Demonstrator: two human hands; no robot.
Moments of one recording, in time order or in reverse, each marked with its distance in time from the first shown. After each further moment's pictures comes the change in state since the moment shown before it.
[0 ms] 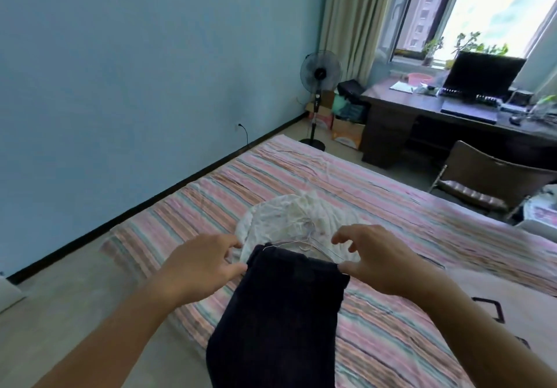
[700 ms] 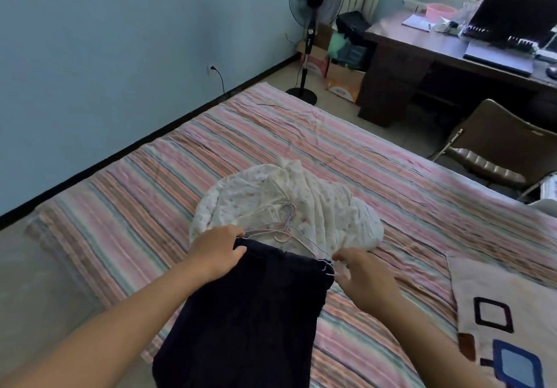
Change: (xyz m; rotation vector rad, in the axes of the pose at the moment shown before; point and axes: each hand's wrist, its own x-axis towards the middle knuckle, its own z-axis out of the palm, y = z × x) left_hand 0.311 -0.022 0.198 -0.073 -0.093 -0.102; right_hand 0.180 0.212 0.150 0.063 -0.062 0.286
